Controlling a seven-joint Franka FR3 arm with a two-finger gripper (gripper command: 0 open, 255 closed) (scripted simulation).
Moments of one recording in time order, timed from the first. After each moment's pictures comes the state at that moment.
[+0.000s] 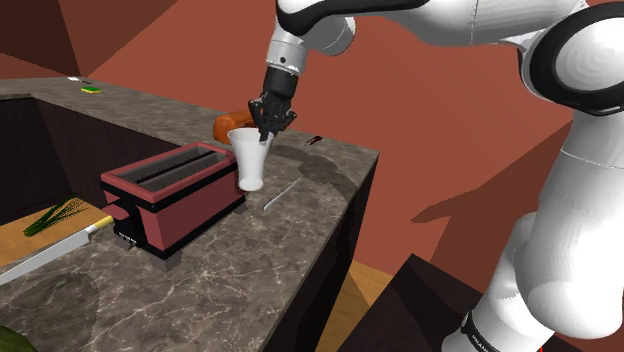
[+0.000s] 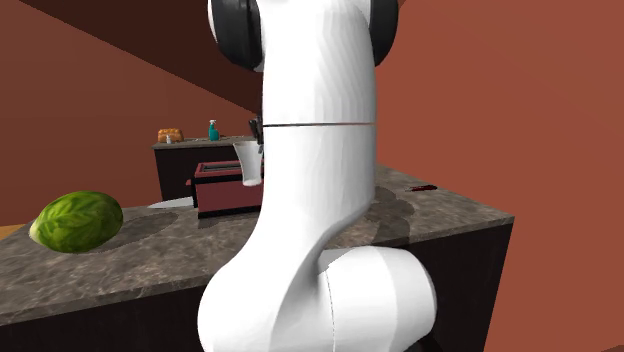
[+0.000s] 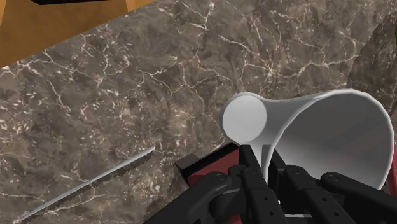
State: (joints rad) arm 0.16 0.10 -0.01 -1.64 0.29 1.77 0.20
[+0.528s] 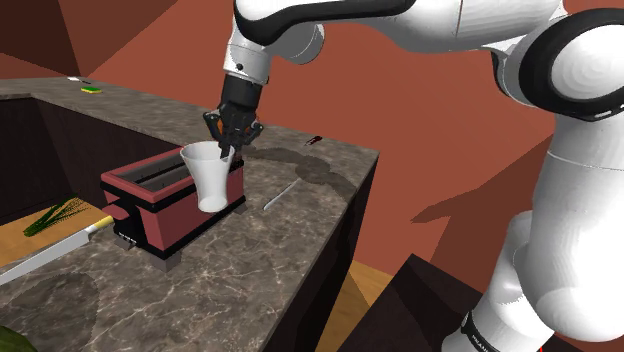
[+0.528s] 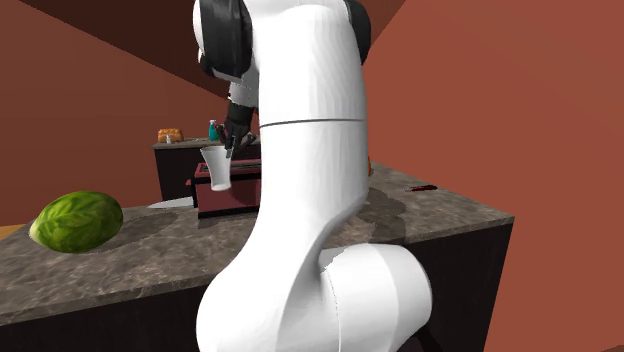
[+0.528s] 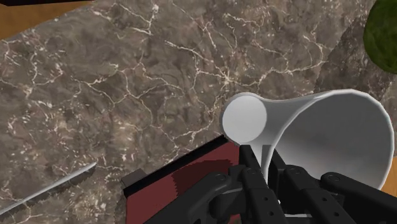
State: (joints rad) arm 0.26 0.18 0.06 -1.59 0.27 1.85 0.37
